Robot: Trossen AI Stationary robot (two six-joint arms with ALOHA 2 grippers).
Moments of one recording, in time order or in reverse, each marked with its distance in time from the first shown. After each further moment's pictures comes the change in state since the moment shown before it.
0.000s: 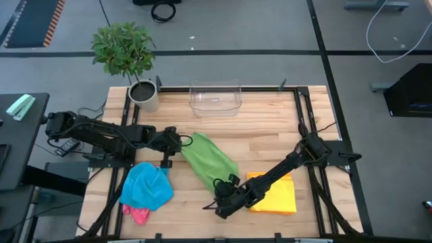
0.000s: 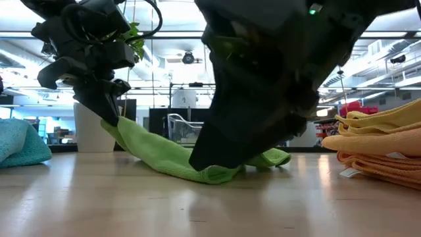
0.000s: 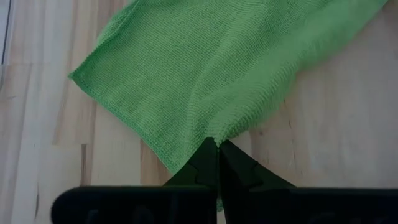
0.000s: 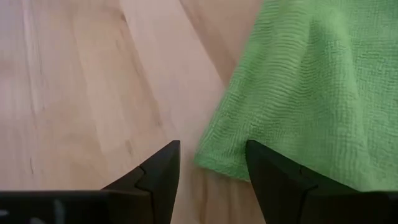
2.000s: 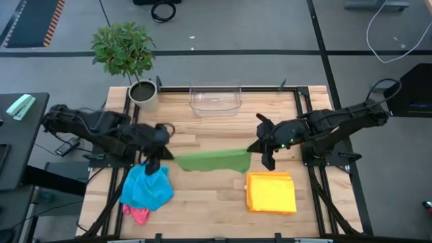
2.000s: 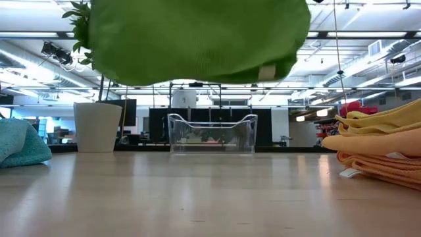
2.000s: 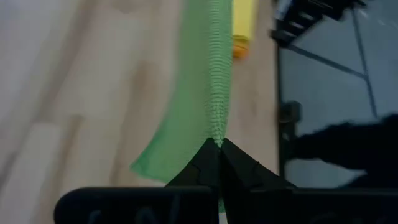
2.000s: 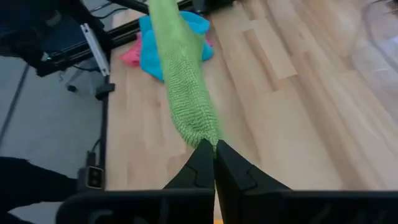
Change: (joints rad) left arm -0.276 -0.066 0.729 -0.595 0.060 -0.599; right arm -0.220 -0.914 -0.049 -0.572 -0.236 -0.356
